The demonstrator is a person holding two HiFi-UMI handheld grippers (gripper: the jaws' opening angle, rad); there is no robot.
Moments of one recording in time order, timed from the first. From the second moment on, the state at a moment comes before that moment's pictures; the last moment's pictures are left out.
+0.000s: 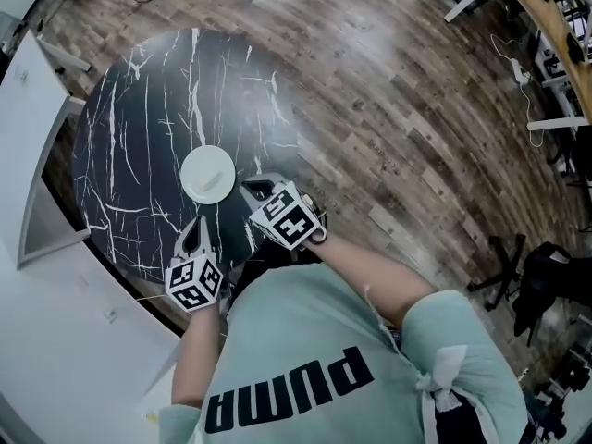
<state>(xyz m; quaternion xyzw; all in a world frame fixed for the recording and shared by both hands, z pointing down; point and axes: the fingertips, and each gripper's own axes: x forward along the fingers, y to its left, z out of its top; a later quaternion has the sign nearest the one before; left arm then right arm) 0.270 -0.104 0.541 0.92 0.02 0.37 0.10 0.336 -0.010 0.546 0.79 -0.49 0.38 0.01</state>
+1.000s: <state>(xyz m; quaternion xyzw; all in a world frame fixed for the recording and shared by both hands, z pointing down) 0.194 -0.039 0.441 0.96 0.00 0.27 0.02 0.249 0.026 0.468 0.78 -0.56 0.27 0.04</state>
